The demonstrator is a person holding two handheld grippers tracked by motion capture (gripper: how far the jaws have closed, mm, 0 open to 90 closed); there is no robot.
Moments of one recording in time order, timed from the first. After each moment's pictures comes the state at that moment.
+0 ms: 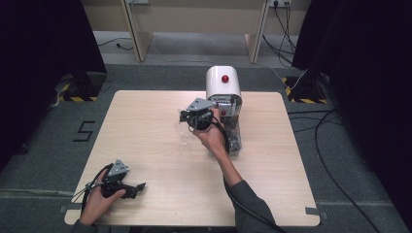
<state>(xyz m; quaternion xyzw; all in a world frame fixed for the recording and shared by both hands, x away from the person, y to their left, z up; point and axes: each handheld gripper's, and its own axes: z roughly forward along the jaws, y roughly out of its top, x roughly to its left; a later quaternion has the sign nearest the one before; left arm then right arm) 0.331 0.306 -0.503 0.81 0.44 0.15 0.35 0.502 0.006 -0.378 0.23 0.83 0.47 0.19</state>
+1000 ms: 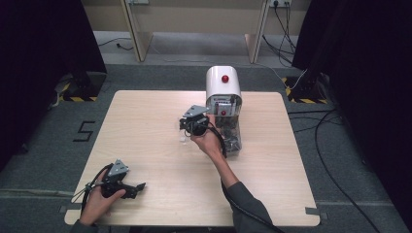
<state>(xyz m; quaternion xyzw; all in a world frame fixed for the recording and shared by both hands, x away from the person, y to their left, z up) 0.331 0.306 -0.503 0.81 0.44 0.15 0.35 0.506 0.017 -0.413 0.24 0.85 0.43 0.17</state>
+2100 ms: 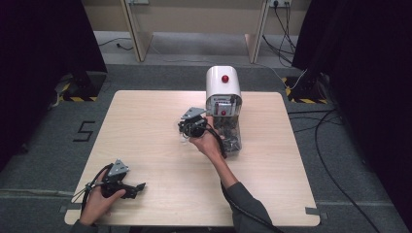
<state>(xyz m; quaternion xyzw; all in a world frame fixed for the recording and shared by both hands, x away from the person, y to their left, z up) 0.331 0.306 -0.503 0.81 0.44 0.15 0.35 0.505 0.022 -0.421 0.24 0.86 0.42 0.16</state>
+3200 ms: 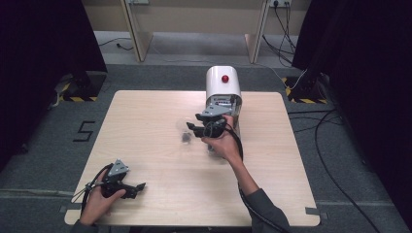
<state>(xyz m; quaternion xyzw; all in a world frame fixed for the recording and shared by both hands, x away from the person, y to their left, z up) 0.331 0.306 -0.503 0.81 0.44 0.15 0.35 0.482 -0.034 -0.382 0.26 0.82 0.49 0.16</state>
